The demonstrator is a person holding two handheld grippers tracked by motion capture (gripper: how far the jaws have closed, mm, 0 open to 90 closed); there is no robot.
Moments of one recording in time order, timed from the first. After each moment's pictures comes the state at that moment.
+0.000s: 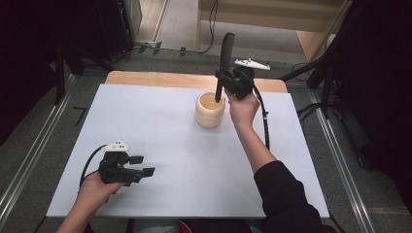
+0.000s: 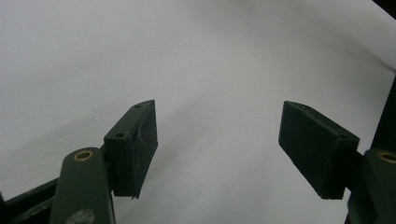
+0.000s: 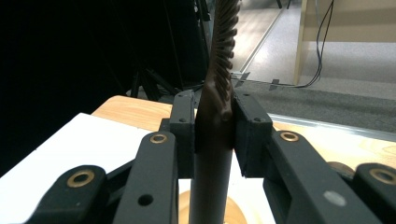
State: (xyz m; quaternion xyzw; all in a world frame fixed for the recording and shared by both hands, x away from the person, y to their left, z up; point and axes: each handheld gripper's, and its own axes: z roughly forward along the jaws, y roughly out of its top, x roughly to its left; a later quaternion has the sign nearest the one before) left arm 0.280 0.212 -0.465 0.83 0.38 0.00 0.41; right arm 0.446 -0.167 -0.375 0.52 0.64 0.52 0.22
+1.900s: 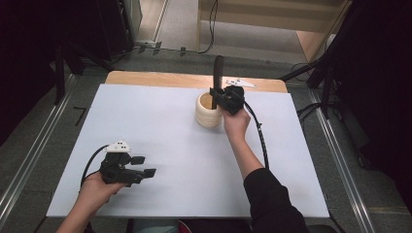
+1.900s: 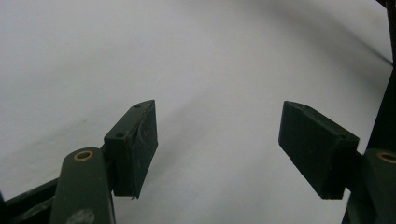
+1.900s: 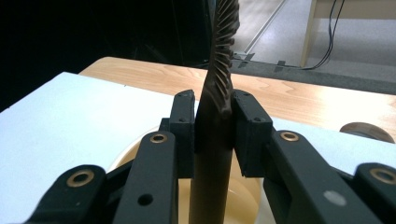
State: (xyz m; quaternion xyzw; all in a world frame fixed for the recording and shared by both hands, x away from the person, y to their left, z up) left arm 0.279 0.209 -0.466 0.84 0.37 -0.01 0.40; right arm 0.449 -0.157 -0.450 0.51 0.67 0.50 0.21
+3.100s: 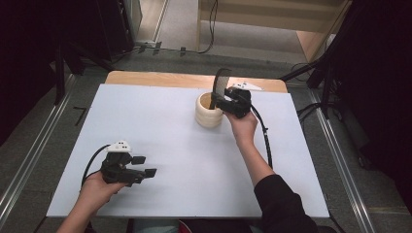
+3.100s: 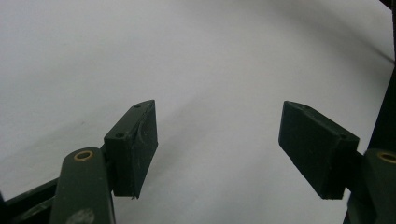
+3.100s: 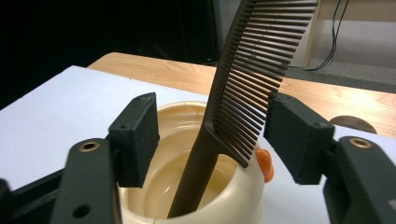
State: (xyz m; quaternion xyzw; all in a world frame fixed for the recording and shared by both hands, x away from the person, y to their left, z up) left arm 0.280 0.207 -0.466 0.84 0.37 -0.01 0.40; right arm 0.430 -0.176 -0.445 0.50 0.68 0.50 0.20
